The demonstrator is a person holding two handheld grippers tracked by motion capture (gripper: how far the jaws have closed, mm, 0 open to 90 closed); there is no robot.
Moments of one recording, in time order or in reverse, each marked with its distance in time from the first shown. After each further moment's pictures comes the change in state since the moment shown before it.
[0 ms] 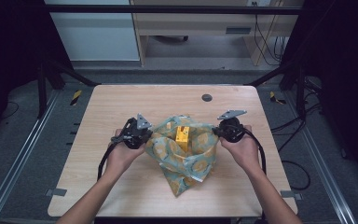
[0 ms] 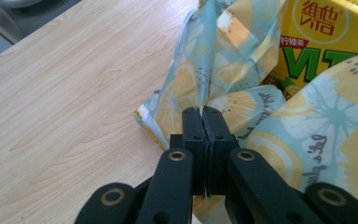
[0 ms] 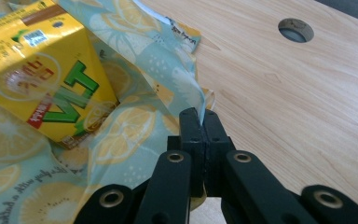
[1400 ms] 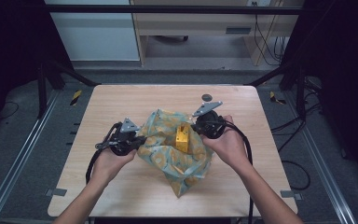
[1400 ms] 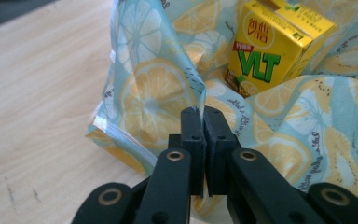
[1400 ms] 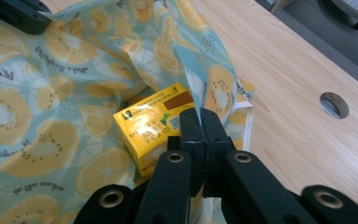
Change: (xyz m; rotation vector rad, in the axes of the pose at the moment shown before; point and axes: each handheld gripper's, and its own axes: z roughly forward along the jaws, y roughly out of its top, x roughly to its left) left arm -0.001 -0.011 -0.051 -0.056 -0.096 -0.107; right arm 0.067 0.066 -0.030 -0.001 0.076 -0.210
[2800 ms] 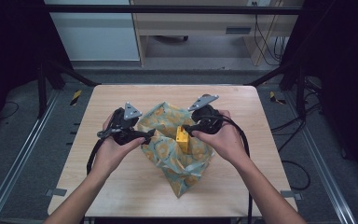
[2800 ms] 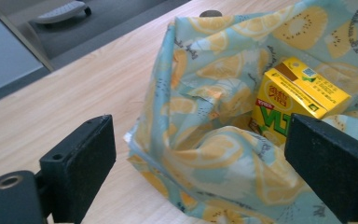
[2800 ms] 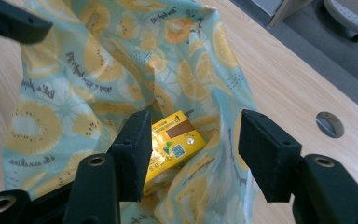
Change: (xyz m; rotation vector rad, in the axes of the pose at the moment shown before) left arm 0.001 0.039 -0.010 -0.051 0.106 0.003; right arm 0.002 0.021 -0.002 -0.027 0.010 -0.011
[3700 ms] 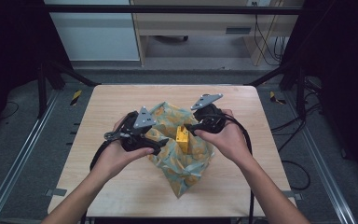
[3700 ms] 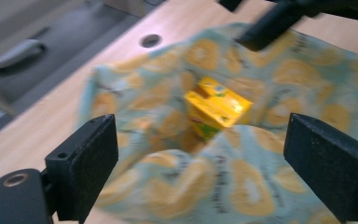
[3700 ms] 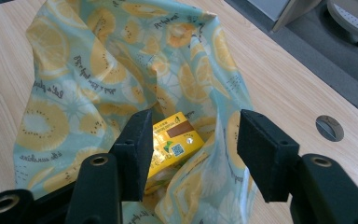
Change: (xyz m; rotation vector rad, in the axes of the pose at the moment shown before) left arm -0.033 0.024 -0.026 -0.055 -0.121 0.184; right arm -0.004 0.001 -0.009 -0.020 0.021 -0.010
